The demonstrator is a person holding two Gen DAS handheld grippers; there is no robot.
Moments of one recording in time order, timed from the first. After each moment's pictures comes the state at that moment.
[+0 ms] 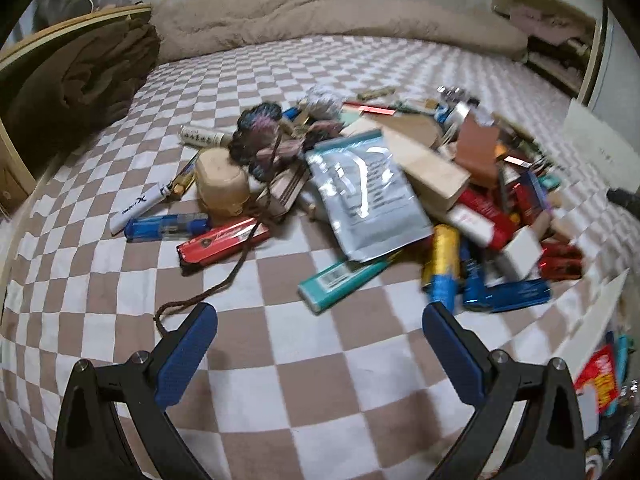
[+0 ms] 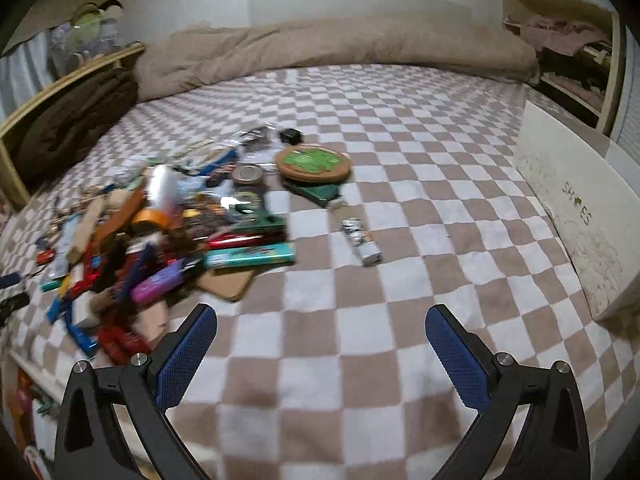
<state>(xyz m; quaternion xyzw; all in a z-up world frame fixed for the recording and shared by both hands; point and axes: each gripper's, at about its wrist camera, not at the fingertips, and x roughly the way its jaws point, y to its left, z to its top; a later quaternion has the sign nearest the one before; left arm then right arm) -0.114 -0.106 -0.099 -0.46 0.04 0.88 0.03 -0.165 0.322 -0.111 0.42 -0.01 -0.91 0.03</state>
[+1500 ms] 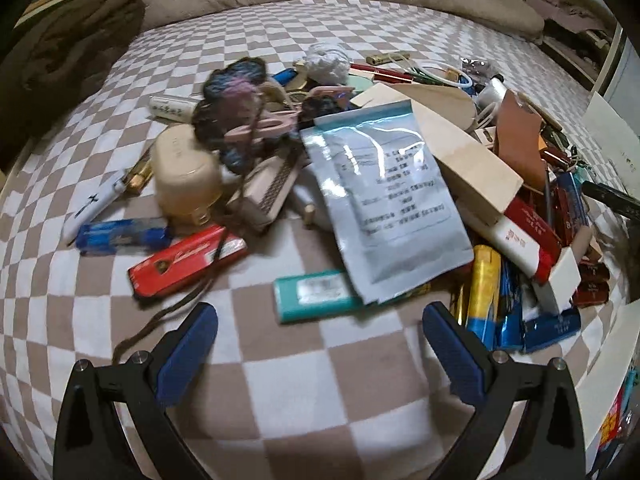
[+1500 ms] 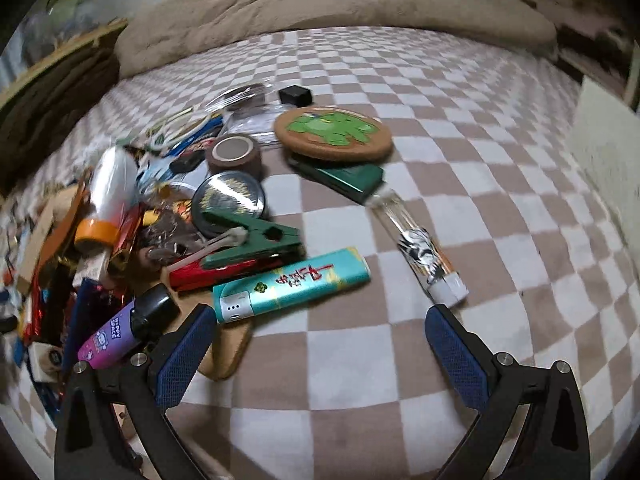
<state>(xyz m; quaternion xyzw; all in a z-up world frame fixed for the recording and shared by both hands) -0.171 -0.095 -0.122 -0.53 0.02 0.85 0.04 -0.218 0.292 -0.152 0.46 -0.04 -0.88 0.04</state>
